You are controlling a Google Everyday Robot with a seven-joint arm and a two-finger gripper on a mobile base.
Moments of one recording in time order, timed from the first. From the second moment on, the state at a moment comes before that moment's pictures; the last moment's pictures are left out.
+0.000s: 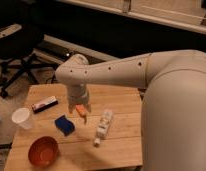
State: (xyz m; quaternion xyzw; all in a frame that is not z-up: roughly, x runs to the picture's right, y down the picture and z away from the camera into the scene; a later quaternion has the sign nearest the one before) arm -0.107 0.099 0.703 -0.26 0.23 0.64 0.68
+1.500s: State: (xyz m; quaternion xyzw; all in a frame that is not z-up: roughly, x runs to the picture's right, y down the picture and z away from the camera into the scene) arm -0.107 0.099 0.703 -0.26 0.23 0.64 0.68
